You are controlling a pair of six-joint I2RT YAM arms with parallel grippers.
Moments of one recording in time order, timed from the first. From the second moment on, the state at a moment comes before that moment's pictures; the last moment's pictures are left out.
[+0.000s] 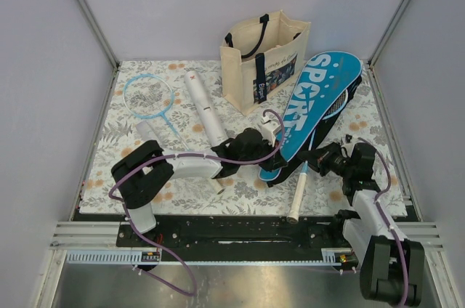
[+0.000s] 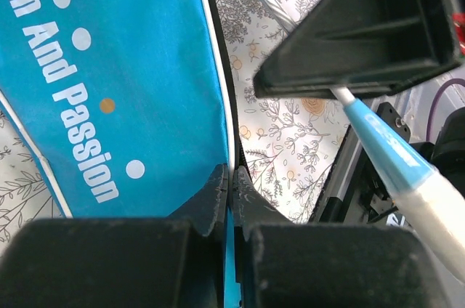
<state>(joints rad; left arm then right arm) -1.01 1.77 0.97 0.38 0.23 -0.52 -0.14 0.82 0.20 0.17 -0.82 1.26</state>
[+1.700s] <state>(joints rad) -1.12 1.56 0.77 0.47 0.06 -0.60 -0.06 1.53 0.38 0.72 -0.39 1.10</state>
